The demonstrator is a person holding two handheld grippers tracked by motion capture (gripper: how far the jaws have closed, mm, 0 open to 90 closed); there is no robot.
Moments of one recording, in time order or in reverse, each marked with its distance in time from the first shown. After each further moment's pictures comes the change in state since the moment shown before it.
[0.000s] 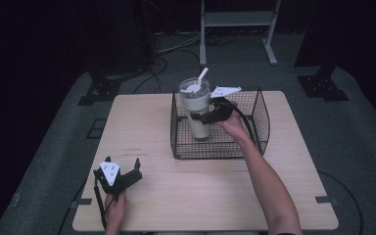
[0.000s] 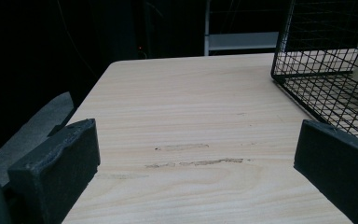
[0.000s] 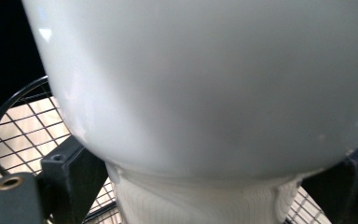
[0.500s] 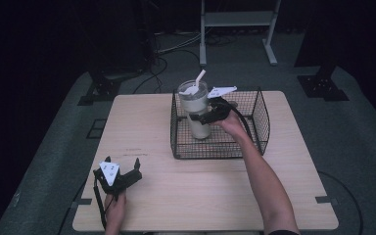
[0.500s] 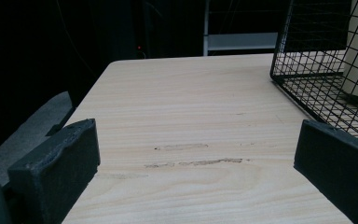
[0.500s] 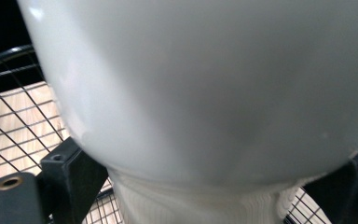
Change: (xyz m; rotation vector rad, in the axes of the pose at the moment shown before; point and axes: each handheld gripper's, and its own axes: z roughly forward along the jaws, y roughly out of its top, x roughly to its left) left arm 0.001 0.000 0.000 -0.001 -0.004 -0.010; right arm -0.008 -0.004 0.012 0.071 -0.012 -0.010
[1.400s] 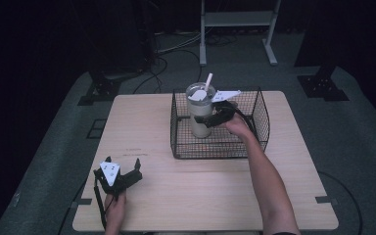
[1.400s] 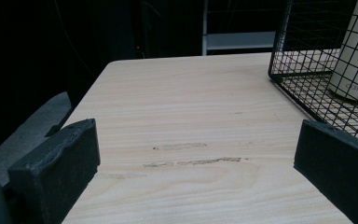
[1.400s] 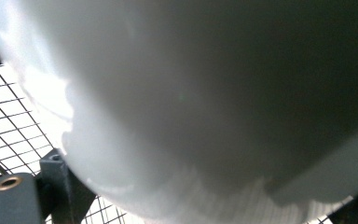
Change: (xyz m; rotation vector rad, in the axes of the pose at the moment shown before) left arm -0.001 0.000 0.000 0.001 -0.006 0.008; right arm -0.010 -0.018 -0.006 -0.006 -0.011 -0.069
